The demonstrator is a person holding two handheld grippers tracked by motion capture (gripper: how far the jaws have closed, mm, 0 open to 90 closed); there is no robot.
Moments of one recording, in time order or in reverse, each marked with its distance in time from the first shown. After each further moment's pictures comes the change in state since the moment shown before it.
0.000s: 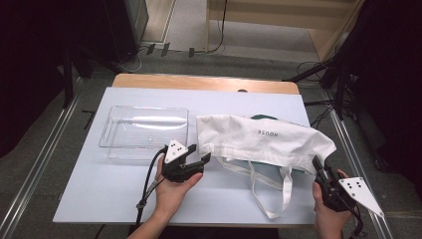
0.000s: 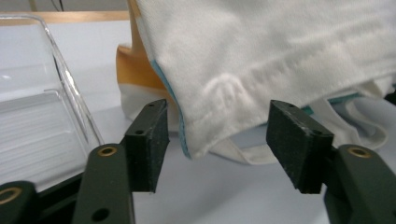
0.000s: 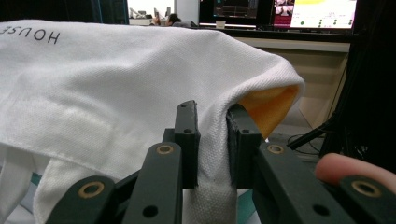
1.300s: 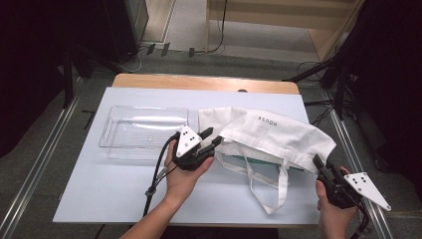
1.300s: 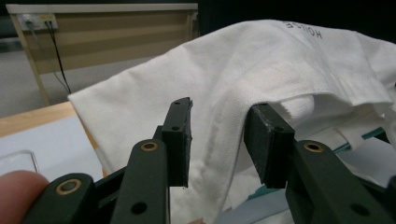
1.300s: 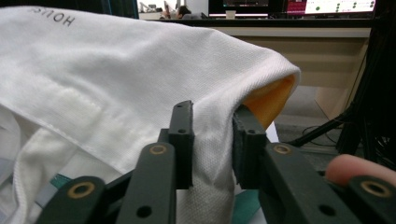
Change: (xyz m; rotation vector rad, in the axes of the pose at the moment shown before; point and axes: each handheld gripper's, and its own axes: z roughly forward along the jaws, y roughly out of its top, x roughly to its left) left arm -0.024 0.055 0.007 -0.171 -0.037 0.158; right arm -0.012 0.005 0.004 0.043 0.051 0.039
